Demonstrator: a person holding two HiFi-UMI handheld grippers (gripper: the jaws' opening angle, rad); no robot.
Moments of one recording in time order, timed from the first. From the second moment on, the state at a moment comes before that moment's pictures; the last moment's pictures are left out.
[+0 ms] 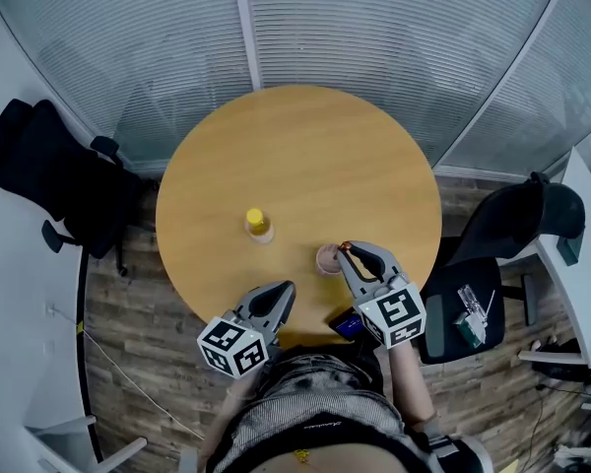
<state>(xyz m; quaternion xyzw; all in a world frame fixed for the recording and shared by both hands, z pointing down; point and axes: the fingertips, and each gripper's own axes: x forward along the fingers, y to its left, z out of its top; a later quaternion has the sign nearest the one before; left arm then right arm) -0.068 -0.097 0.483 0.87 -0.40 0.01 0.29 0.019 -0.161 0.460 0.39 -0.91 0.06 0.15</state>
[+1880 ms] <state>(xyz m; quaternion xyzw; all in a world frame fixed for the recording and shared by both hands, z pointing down) -0.040 -0.079 0.481 0.88 -0.39 0.02 0.29 0.033 -0.155 0.463 0.37 -0.91 0.09 0.14</state>
